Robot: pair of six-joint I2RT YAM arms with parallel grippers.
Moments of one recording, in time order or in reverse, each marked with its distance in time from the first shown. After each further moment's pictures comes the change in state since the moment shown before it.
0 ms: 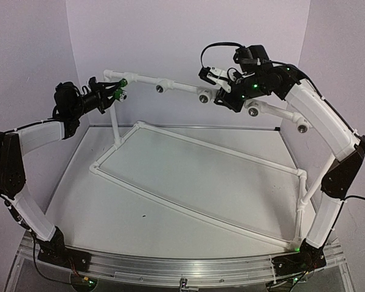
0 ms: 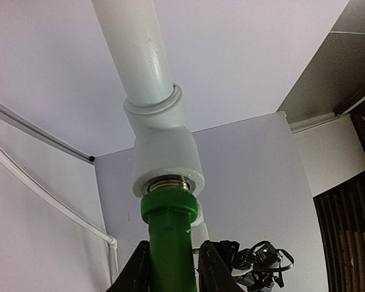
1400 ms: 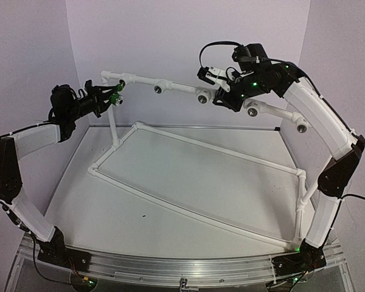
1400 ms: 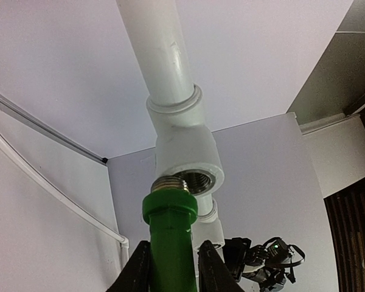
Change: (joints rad) left arm 0.024 -0.057 -0.057 -0.053 -0.002 0.064; right arm -0.002 0.034 0.067 -0.055 -0.025 -0.004
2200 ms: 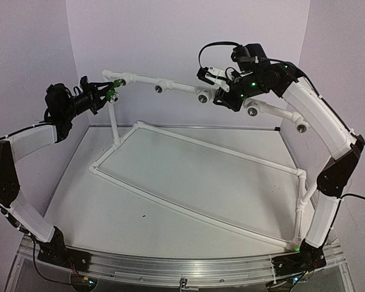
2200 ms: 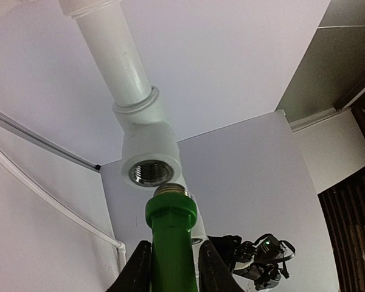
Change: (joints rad) left arm 0.019 -0.045 -0.016 0.042 0.007 -0.007; right arm 0.002 0.009 0.010 -0.001 0.030 -0.010
